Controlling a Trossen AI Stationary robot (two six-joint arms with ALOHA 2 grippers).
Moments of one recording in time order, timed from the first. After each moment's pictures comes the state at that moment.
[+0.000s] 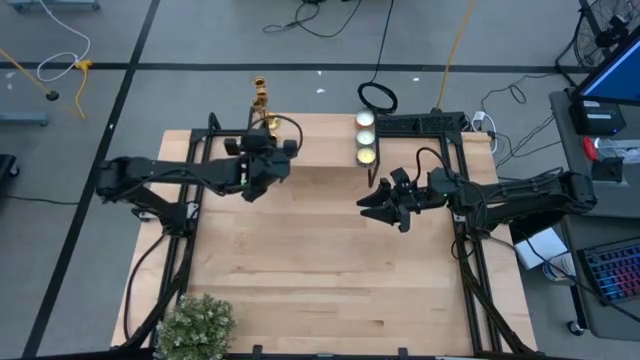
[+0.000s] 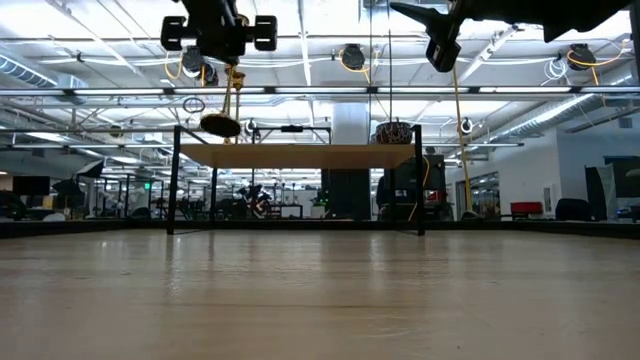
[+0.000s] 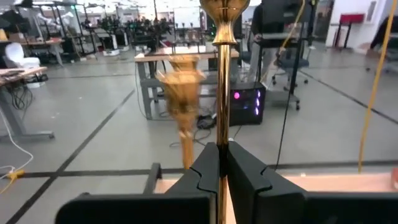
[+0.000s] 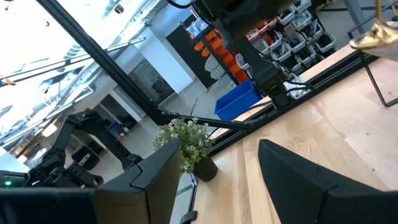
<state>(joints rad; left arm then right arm) 0.10 1.43 1.14 -0.26 -1.40 -0.58 -0.03 1.02 0.58 0.49 -0.21 0.71</state>
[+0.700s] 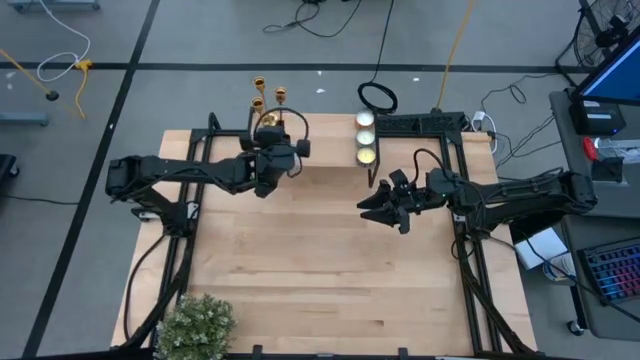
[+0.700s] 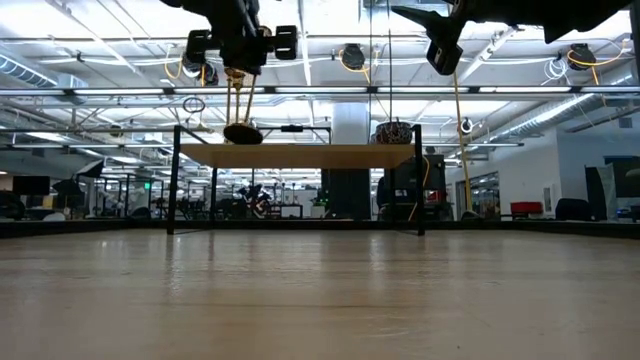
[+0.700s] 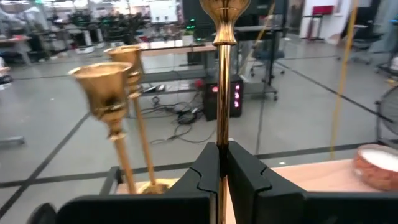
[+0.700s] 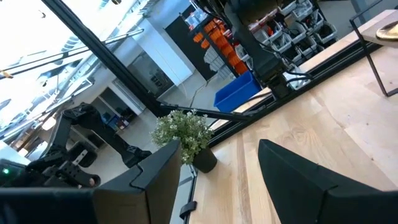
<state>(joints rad) 0.14 1.50 1.13 0.02 -1.27 -0.35 -0.03 1.02 0.58 0.46 -0.24 0.71</state>
